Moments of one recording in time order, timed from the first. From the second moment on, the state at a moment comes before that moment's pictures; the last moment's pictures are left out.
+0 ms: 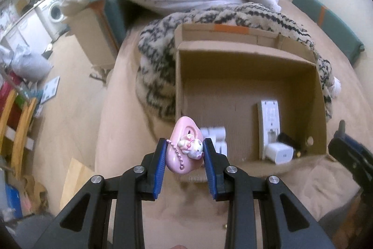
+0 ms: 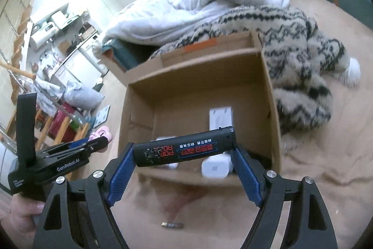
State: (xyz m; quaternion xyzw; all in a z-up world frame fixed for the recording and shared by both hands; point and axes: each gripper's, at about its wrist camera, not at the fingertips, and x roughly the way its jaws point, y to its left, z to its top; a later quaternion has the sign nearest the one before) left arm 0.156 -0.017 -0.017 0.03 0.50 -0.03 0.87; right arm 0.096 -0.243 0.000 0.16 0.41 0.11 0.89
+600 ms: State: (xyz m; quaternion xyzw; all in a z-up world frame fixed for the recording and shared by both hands) left arm 0.211 -0.062 -0.073 0.07 0.49 -0.06 0.87; right arm 0.155 -0.251 -0.062 0.17 0.48 0.07 0.86
